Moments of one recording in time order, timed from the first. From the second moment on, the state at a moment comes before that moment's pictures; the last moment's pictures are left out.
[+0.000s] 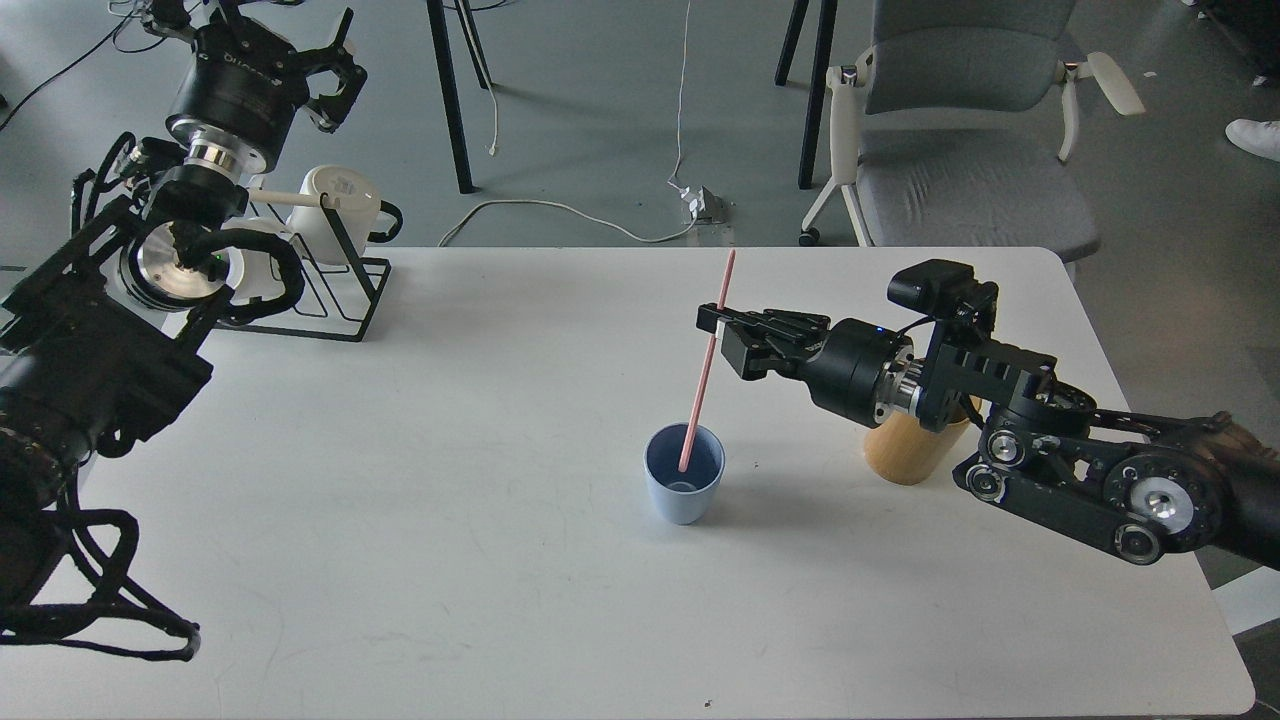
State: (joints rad) left arm -0.94 0.31 -0.81 -0.55 -0.11 -0.49 -0.31; right arm 0.87 -0.49 0.19 1.31 -1.47 -0.13 0.21
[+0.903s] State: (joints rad) left arm -0.94 0.31 -0.81 -0.55 -0.11 -0.49 -0.31; right arm 0.86 -0.48 0.59 1.27 -1.24 -0.10 0.21
